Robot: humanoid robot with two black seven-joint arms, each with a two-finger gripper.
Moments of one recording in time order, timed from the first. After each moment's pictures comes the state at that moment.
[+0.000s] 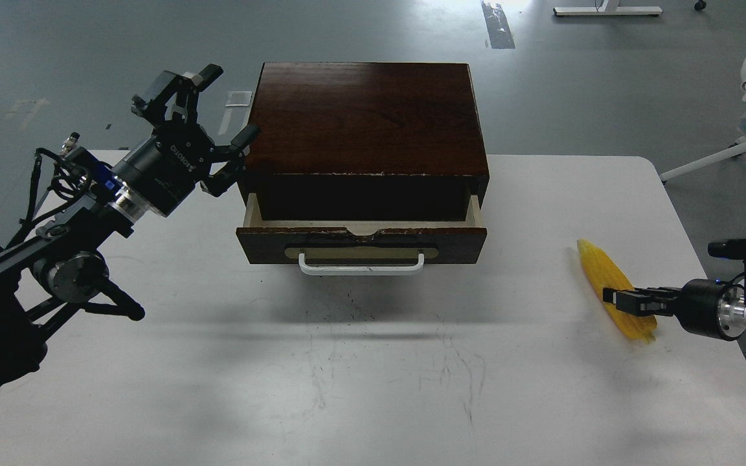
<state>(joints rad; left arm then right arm) -0.63 0.58 -0.66 -1.20 0.30 -0.35 -0.49 0.65 -0.81 0.24 0.89 -1.56 0.23 0.49</state>
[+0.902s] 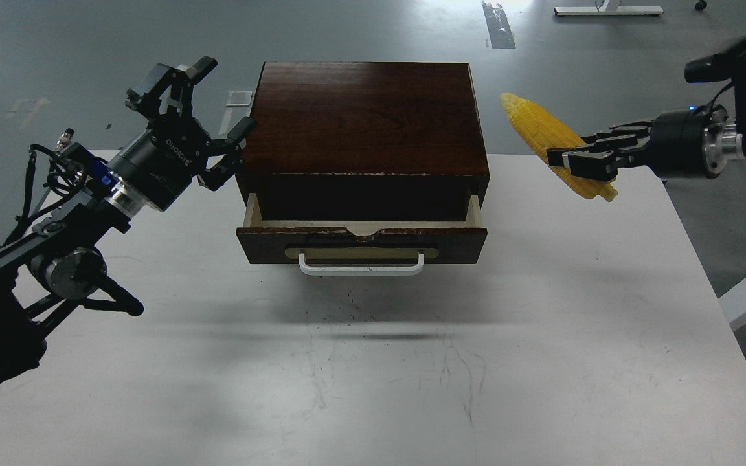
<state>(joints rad) -0.63 0.58 -0.68 -1.19 0.30 -0.34 -0.49 1.55 -0.79 -0.18 1.22 -1.56 0.35 0.49</state>
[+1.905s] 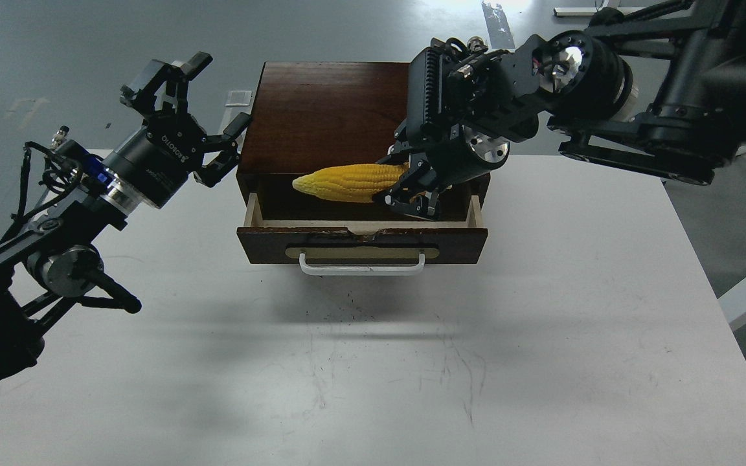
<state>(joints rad) -0.63 0.59 -0.70 -1.19 0.30 -0.34 -0.49 1.78 -0.29 -0.43 1.18 -1.82 0.15 0.49</state>
